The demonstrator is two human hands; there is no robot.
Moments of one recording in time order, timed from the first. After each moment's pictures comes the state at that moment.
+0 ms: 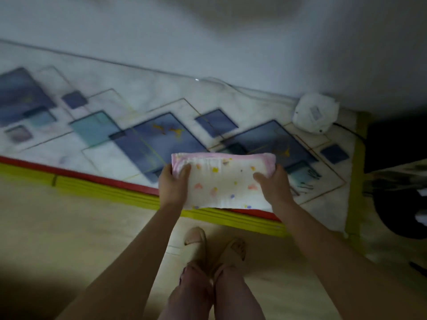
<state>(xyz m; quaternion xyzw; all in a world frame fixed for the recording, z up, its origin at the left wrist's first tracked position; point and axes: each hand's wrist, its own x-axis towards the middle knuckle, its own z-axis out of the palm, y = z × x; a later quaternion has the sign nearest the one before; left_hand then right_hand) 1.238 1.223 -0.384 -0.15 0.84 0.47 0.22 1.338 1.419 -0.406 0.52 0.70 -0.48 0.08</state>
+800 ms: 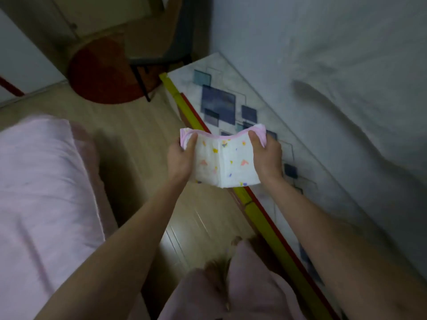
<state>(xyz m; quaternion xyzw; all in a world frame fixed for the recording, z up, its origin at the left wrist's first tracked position) 1.111 0.620 -0.076 -0.34 0.72 0.59 -0.11 1.048 0.792 -0.067 0.07 0.83 -0.55 0.05</state>
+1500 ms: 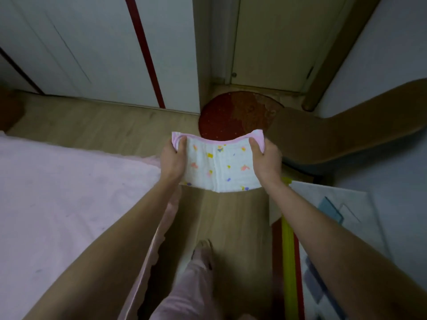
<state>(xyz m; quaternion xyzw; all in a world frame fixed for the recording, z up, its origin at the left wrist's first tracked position) 0.936 0.047 -0.043 -0.56 0.61 0.44 -0.35 0.754 0.154 -0.038 -0.33 0.81 -0.46 0.15</state>
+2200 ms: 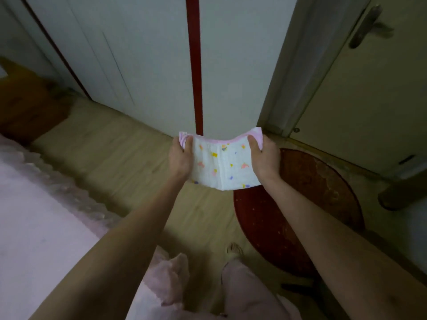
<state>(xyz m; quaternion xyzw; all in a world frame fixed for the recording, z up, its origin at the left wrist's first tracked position) 0.812 -0.505 -0.052 -0.65 0.51 0.38 -0.42 0.626 -0.464 -0.037 -0.48 0.75 -0.42 0.19</state>
